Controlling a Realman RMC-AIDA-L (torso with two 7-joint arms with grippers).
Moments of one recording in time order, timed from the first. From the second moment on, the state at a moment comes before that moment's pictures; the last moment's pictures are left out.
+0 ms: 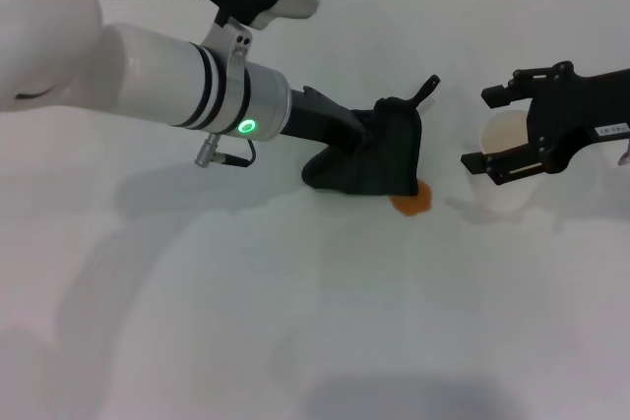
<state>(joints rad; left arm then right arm) -0.84 -2.09 1.65 0.68 1.91 0.82 -2.18 0.40 2.01 -1.19 -1.35 -2.05 -1.42 1.79</state>
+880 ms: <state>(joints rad) -0.86 -2.08 1.76 0.72 1.93 0.86 -2.19 0.39 2.01 -1.19 -1.35 -2.05 -1.43 1.78</state>
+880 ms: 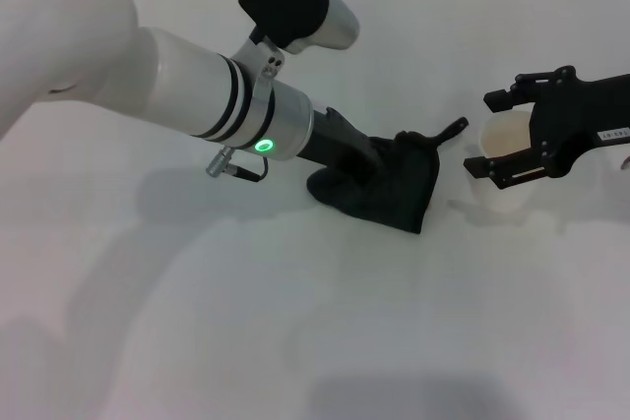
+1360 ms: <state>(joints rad) -0.87 -2.09 1.78 0.72 1.99 0.88 -2.19 0.40 2.01 -1.19 -1.35 -2.05 -1.43 1.78</state>
